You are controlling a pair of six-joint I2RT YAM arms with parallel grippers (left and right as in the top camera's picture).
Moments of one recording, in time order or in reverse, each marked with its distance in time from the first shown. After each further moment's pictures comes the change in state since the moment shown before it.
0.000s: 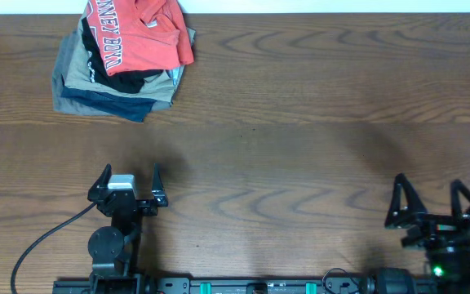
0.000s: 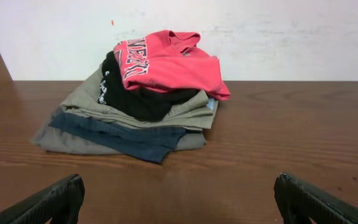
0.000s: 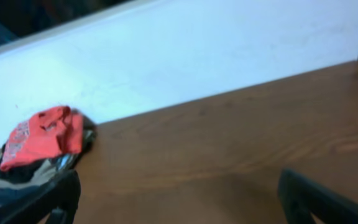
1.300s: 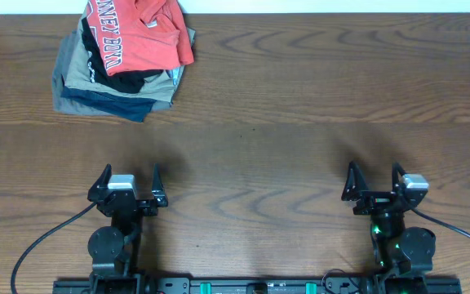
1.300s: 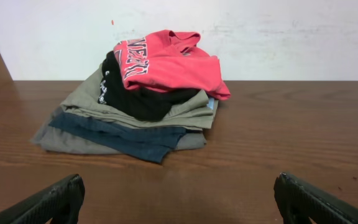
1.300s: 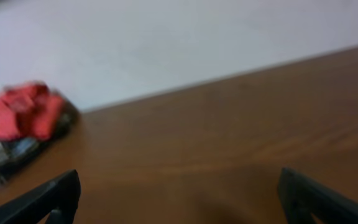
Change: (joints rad) left arm 0.000 0.000 0.001 -0.001 0.000 0.000; right arm 0.070 -0.239 -0.876 0.719 0.031 -0.015
